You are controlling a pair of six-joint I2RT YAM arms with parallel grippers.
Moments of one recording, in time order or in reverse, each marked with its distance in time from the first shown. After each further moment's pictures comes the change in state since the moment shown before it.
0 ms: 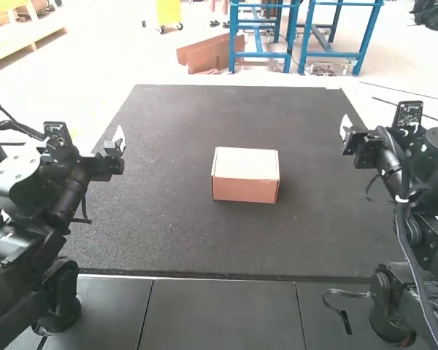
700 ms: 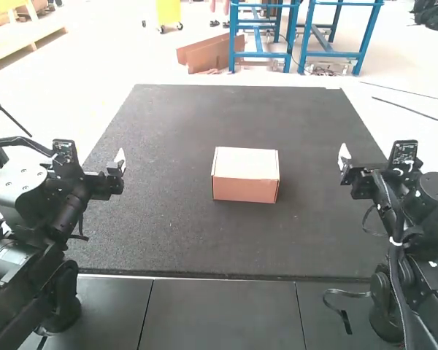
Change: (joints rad) left arm 0.016 -0.187 -0.034 -0.283 0.000 0.032; right arm 0.000 -0.401 -0.192 -0.165 0.002 -0.016
